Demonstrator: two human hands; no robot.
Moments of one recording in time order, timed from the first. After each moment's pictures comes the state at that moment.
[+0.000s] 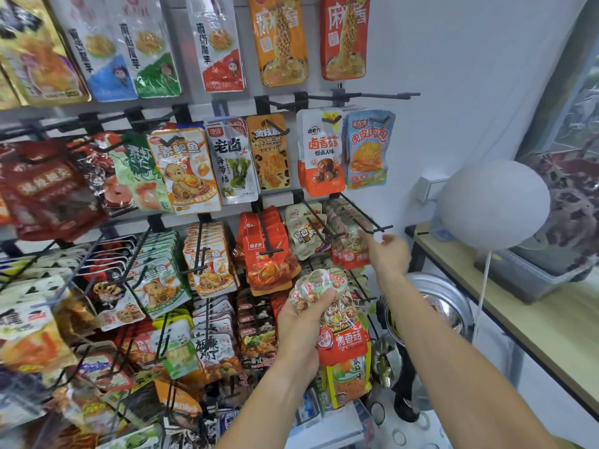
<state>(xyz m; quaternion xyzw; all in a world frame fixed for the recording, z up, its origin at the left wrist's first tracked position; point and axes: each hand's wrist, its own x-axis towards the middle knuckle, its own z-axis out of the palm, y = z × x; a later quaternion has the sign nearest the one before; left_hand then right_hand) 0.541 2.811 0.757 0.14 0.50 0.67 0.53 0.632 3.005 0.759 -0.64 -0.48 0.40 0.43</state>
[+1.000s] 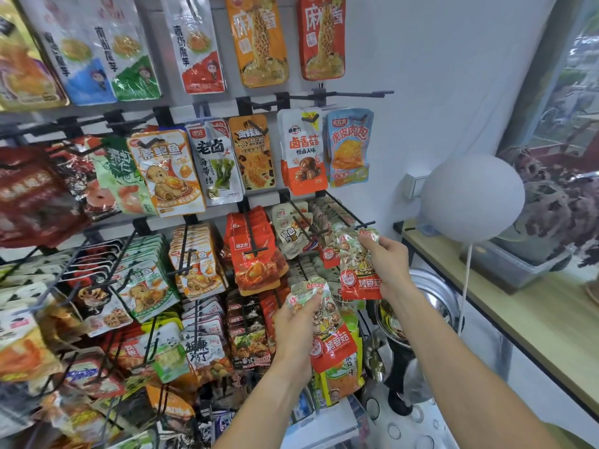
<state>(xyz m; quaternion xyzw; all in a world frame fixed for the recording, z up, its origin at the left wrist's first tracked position) 0.555 2.813 0.743 0.16 0.52 0.66 0.51 0.671 2.965 0.773 -0.50 -0.44 0.57 0.48</state>
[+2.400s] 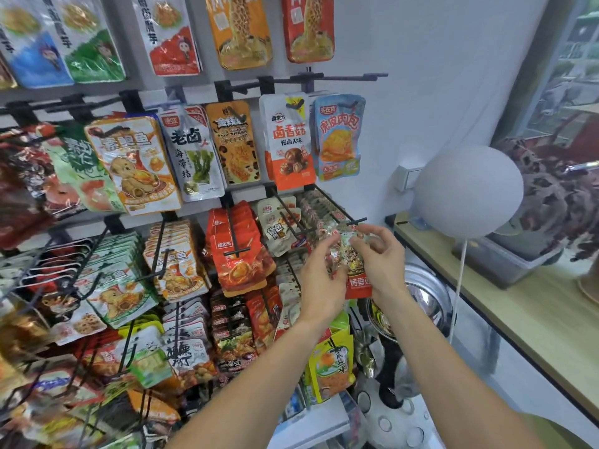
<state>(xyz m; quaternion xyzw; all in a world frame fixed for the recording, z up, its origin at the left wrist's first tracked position) 0.576 2.900 0.751 0.48 0.64 0.54 0.26 0.673 2.975 0.748 -0.44 -0.47 0.52 0.56</state>
